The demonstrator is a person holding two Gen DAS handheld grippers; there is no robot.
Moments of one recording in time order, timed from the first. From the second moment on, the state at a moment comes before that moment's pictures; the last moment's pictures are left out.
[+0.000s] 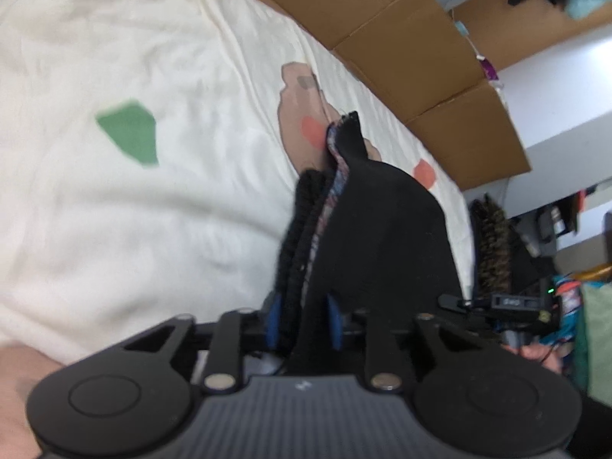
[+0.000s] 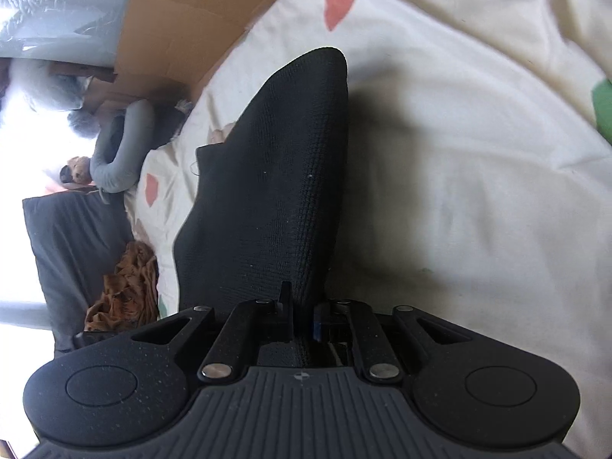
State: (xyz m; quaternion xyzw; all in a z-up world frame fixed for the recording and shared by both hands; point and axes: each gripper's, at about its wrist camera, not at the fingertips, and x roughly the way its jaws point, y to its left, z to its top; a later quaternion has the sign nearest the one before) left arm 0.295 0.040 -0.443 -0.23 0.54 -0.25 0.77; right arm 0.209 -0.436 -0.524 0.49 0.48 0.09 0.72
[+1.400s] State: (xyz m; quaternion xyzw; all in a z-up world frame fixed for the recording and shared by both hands) left arm 0.388 -0.036 -0.468 -0.19 0.55 -0.32 0.75; right arm 0.231 -0.448 -0.530 0.48 0.43 0.05 0.76
